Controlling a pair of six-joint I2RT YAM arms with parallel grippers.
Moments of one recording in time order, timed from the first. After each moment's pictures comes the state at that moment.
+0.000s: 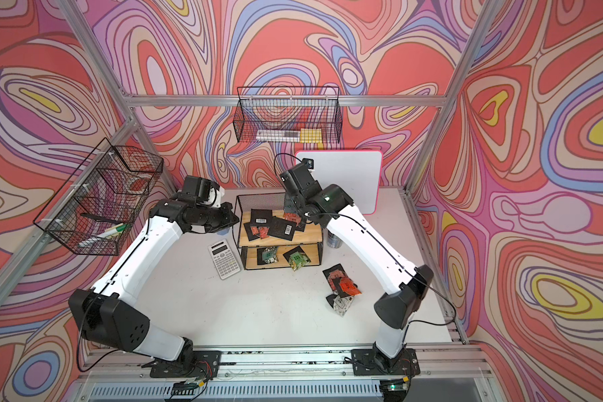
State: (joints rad) left arm -0.23 1.52 1.52 -0.91 0.29 -0.51; right arm 0.71 1.71 2.00 -1.02 0.41 0.62
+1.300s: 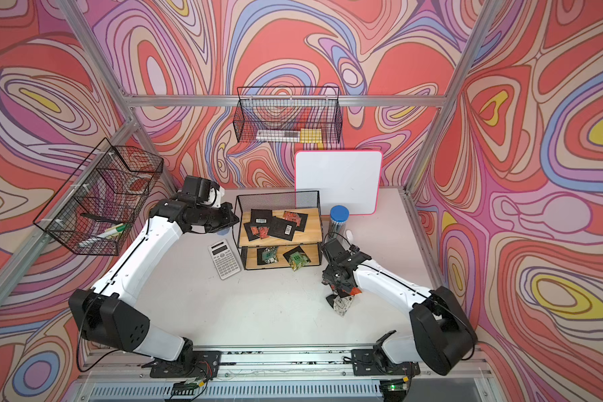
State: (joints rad) left arm -0.23 1.52 1.52 -0.91 0.29 -0.51; right arm 0.55 1.40 0.82 -0.68 0.12 1.07
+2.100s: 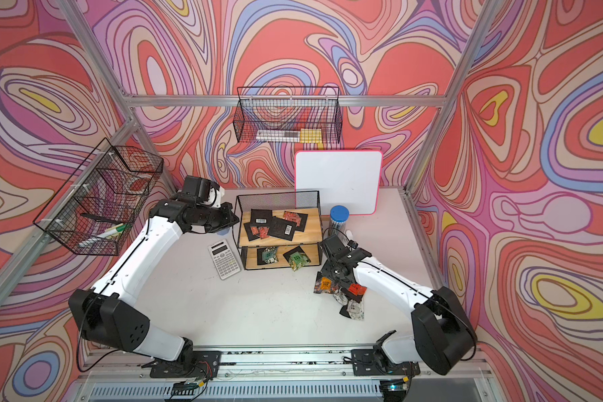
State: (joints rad) left arm -0.23 1.52 1.52 -0.91 0.29 -0.52; right arm 0.55 1.37 0.90 -0.72 0.14 1.05
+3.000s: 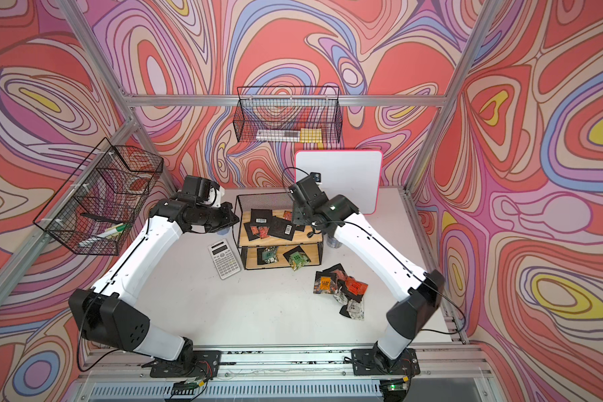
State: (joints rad) left arm -0.23 1.52 1.52 -0.91 0.29 -0.52; right arm 0.72 1.74 1.89 -1.02 0.33 0.55
